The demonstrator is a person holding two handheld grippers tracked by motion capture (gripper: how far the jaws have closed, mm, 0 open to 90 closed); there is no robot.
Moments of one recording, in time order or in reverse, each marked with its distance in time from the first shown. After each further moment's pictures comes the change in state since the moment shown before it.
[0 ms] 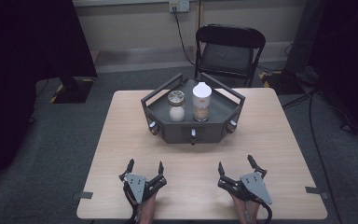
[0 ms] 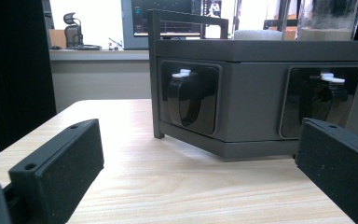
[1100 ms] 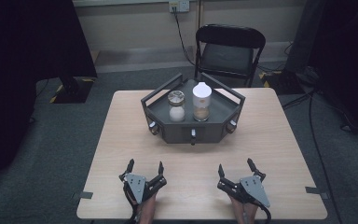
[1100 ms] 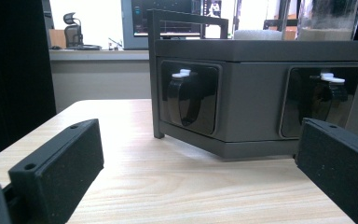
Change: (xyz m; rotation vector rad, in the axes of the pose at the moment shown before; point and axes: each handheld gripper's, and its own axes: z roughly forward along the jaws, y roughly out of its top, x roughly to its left) left arm 0.000 0.000 0.000 0.000 0.000 0.000; right arm 0.005 -0.017 0.000 0.004 -0.028 0.029
